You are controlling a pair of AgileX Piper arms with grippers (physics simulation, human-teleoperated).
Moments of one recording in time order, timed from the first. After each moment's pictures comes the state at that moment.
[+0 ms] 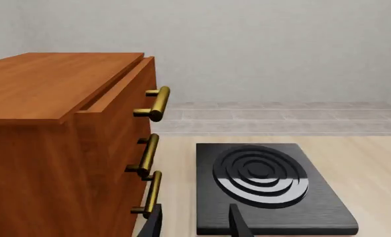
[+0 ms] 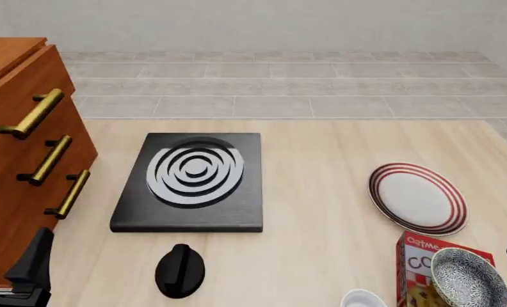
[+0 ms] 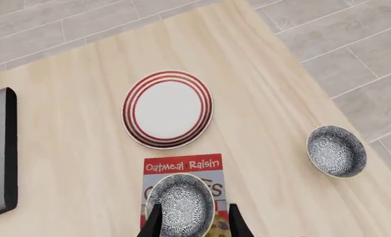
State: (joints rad) left arm 0.00 0.00 0.00 0.00 0.00; right arm -0.34 0.30 -0.50 0.84 0.08
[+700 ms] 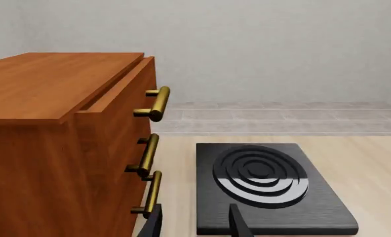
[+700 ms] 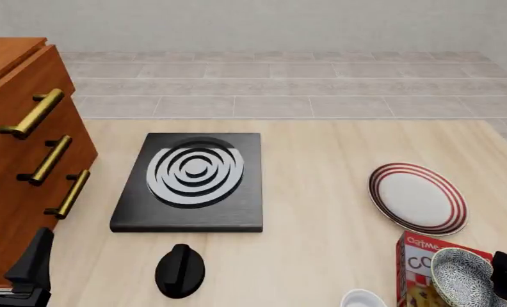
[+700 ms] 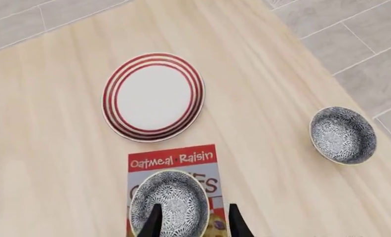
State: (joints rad) left arm 0.00 0.00 0.00 0.00 0.00; right arm -0.39 0.34 -0.35 0.71 0.09
